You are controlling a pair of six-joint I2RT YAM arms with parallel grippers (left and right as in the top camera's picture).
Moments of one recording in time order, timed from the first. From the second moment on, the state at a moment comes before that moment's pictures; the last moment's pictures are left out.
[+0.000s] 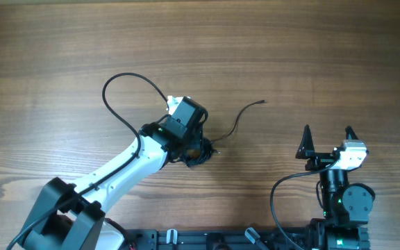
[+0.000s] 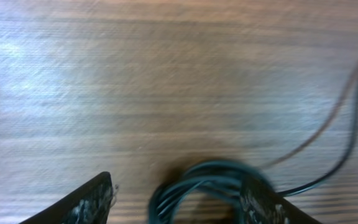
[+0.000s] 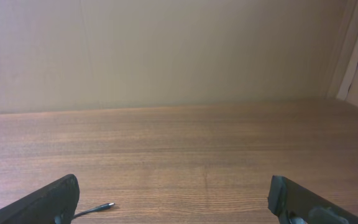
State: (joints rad) left arm -0.63 1.53 0.85 -0.48 -0.15 -0.60; right arm -0.08 0.02 0.01 0.00 -0.04 0.04
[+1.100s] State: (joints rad) left arm -0.62 1.60 0.99 -0.59 -0.21 0.30; right arm -0.08 0.02 0.01 0.00 -0.04 0.04
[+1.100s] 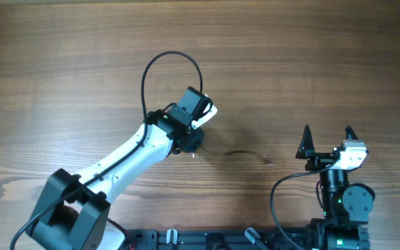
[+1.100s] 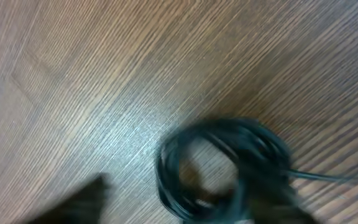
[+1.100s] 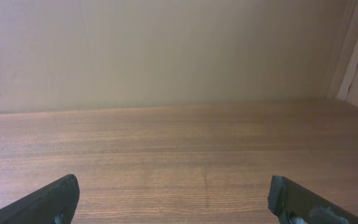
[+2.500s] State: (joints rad) left arm -0.55 1.48 0.97 -0.72 -0.21 -1.49; right arm -0.08 0.02 0.01 0.00 -0.05 0.04
